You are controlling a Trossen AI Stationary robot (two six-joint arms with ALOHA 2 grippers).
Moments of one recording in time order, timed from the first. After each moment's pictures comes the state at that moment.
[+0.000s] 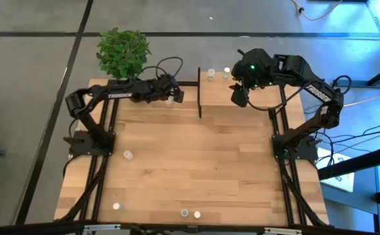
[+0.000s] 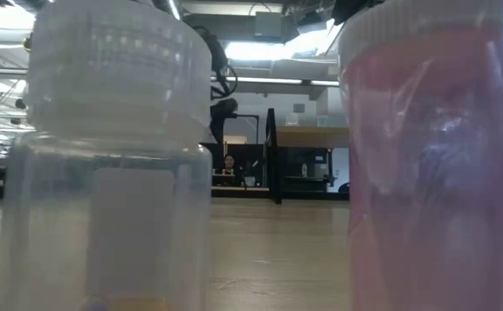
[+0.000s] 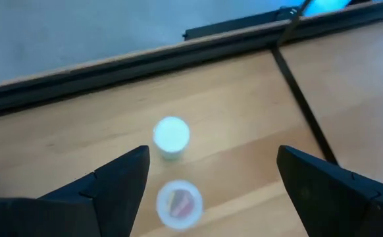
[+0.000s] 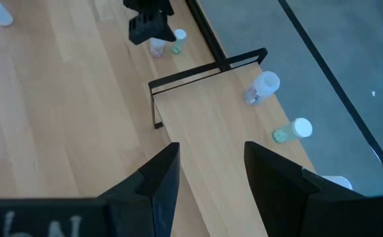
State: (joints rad) left arm 0.52 1.65 1.11 -0.39 -0.35 -0.70; right arm -0.32 1.50 1.96 -1.34 0.18 -0.03
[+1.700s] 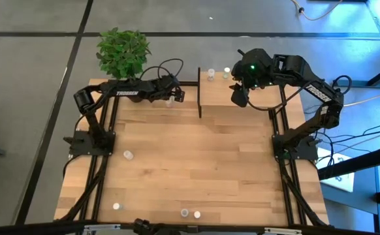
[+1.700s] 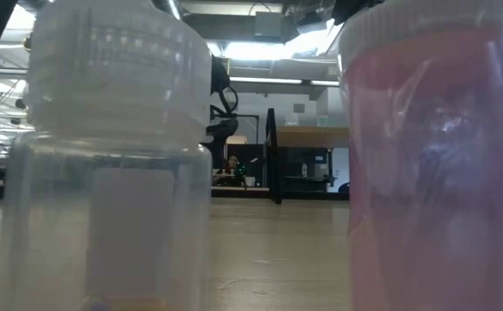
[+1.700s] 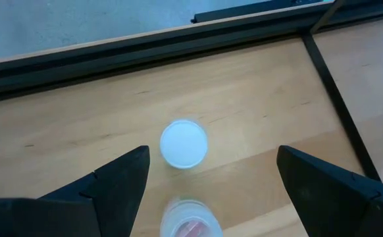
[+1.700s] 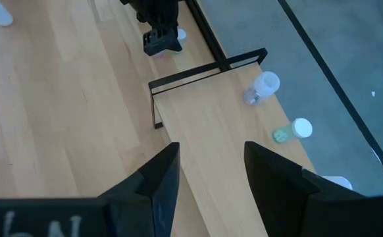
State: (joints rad) left arm 0.56 1.76 1.11 -0.32 -0.31 -0.71; right arm -0.32 1.50 1.96 -1.34 0.18 -0.03
